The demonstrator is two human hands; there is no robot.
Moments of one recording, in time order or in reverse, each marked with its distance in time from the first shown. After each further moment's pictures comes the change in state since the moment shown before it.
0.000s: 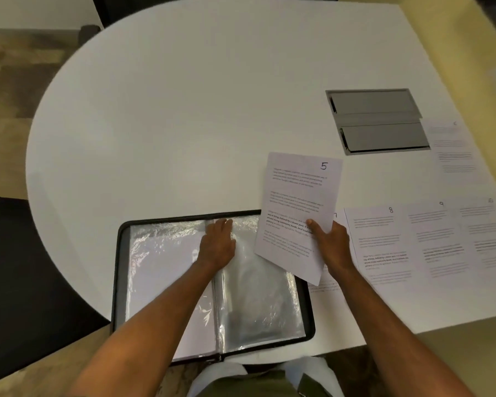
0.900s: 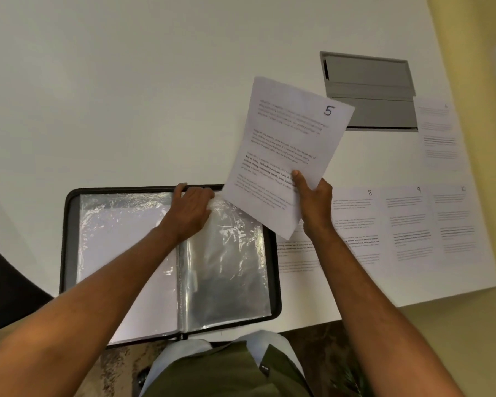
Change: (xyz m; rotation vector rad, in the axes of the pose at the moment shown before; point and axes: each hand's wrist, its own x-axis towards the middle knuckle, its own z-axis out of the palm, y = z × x) left_hand 0.026 0.000 -0.004 0.170 0.187 0.307; right_hand 0.051 -0.025 0.005 0.213 0.032 -0.014
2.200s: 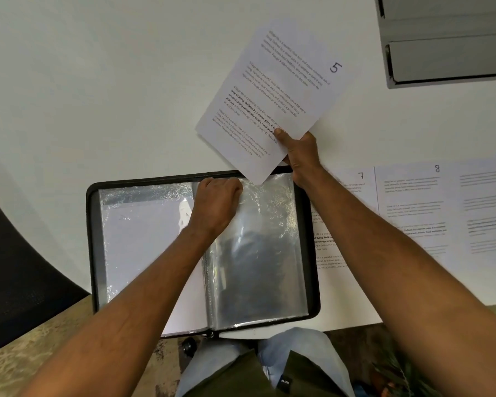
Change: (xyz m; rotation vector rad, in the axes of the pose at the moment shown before) left_hand 0.013 0.020 -0.001 -0.147 0.044 -0.165; right_hand 0.097 0.055 0.115 0.267 -0.199 0.241
